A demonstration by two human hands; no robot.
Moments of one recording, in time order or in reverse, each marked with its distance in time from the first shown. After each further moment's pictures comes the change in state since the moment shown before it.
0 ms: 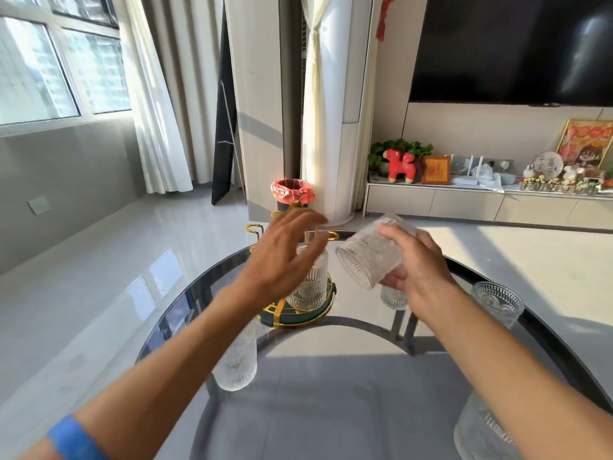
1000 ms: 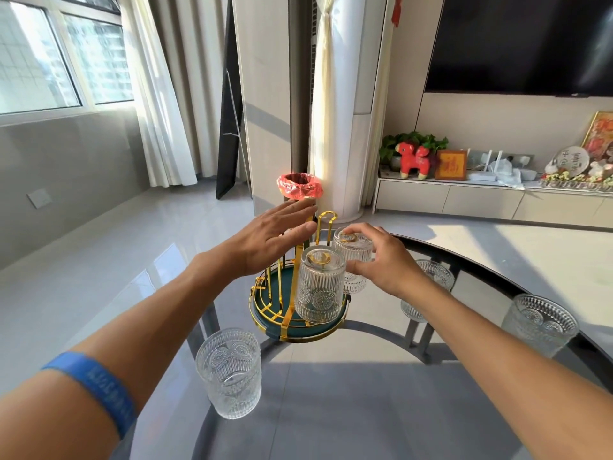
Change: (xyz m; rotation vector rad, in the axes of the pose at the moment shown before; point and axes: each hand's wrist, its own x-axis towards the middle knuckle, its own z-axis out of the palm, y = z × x) left_hand 0.044 -0.091 -0.005 0.001 -0.429 -0.135; right_hand 0.092 0.047 0.038 -0.925 -0.378 -0.549
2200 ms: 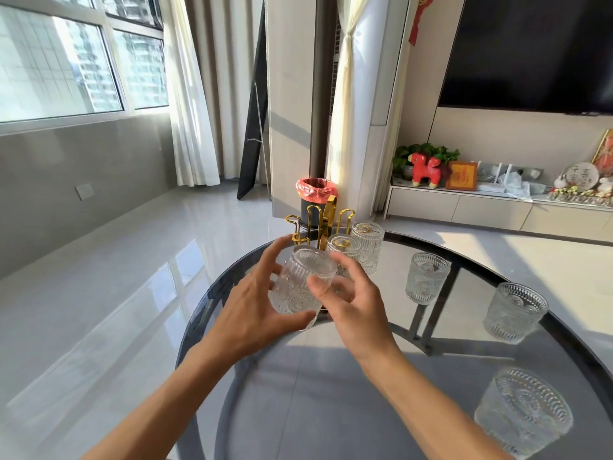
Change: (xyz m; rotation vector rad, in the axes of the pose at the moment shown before) left_hand -0.179 0.055 0.027 -0.155 0.425 -0.102; right_hand -0.157 -0.151 0.043 0.653 0.097 0.155
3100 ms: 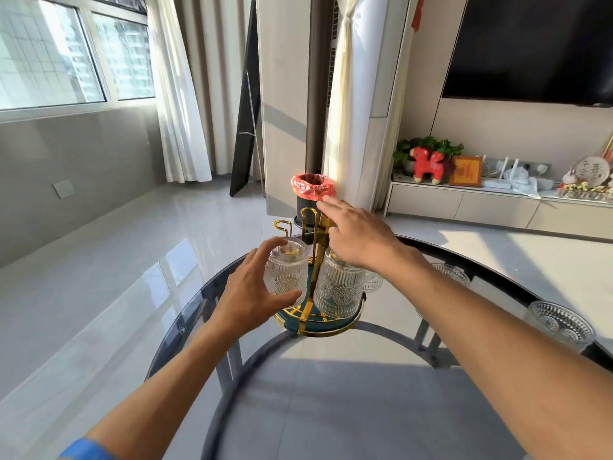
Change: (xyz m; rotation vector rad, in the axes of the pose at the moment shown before) left_hand 0.086 -0.085 0.049 0.072 0.023 -0.081; right_hand 0.189 0.002 -0.024 -1.078 -0.243 -0.247
